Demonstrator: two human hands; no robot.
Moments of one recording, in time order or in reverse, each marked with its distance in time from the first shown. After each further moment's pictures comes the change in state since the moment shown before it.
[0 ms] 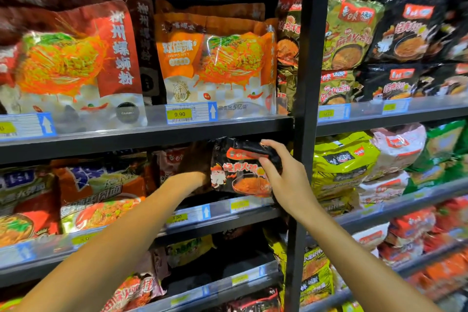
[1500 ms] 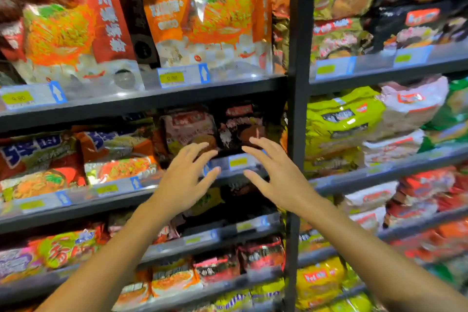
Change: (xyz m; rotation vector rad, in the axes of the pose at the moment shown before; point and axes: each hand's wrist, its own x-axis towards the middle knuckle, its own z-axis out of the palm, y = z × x) left_hand -0.090 -0.046 0.061 0.143 0.461 0.525; right_hand -0.054 0.051 0.004 -0.365 -0.300 -0.343
